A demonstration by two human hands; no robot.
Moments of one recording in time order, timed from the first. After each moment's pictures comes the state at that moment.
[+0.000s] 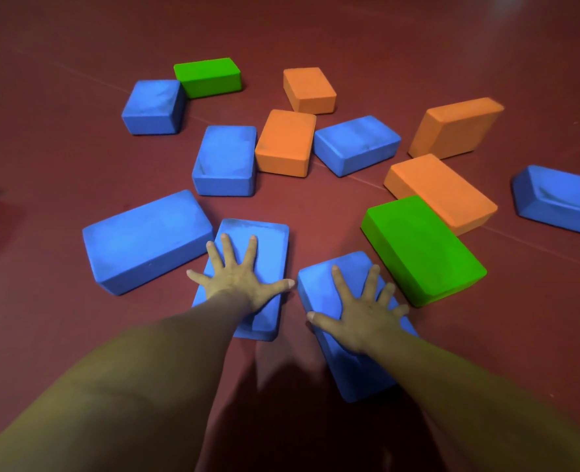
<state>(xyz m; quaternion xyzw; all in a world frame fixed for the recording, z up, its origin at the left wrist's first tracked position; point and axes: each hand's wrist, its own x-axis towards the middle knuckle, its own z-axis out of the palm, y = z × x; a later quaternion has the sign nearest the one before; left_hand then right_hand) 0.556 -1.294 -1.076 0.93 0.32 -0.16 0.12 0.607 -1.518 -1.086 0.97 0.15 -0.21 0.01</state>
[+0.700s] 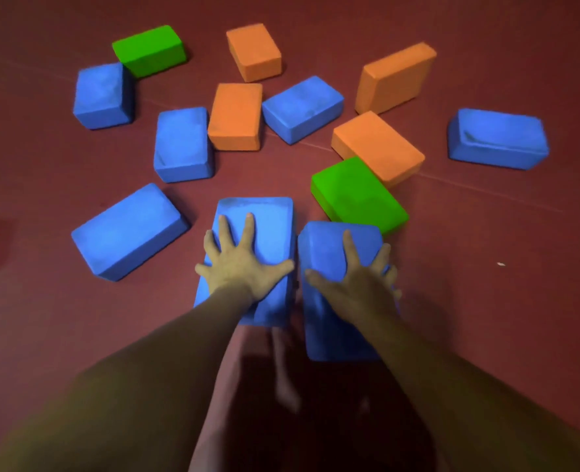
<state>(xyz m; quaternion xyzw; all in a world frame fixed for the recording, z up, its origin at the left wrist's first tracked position) 0.522 -1.411 -0.944 0.93 0.30 -0.12 0.15 0.551 -1.602 -0.963 0.97 -0.03 -0.16 -0.15</state>
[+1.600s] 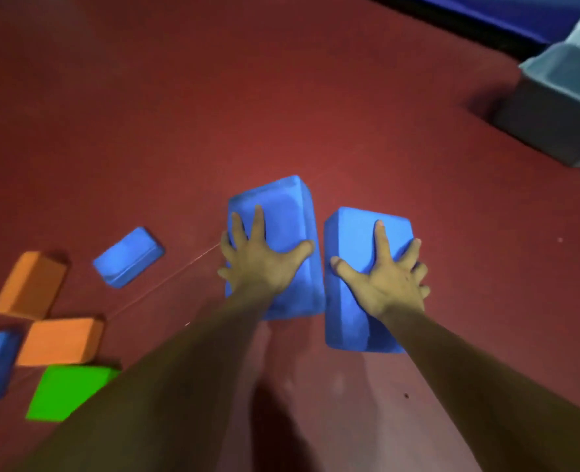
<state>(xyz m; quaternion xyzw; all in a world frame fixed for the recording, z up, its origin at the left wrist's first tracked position) 0.522 -2.183 -0.556 0.95 -0.14 -0.15 0.24 0.379 -2.306 -0.577 0.80 -0.53 -0.02 -0.29</state>
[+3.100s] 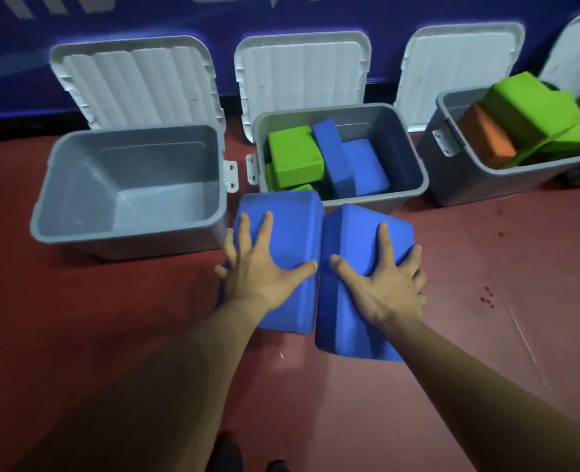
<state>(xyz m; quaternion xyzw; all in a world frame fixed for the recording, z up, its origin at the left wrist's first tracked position) 0.122 -3.320 -0.653 0.69 -0.65 -0.31 0.07 -0.058 -3.252 -0.639 0.37 -0.87 0.14 -0.28</state>
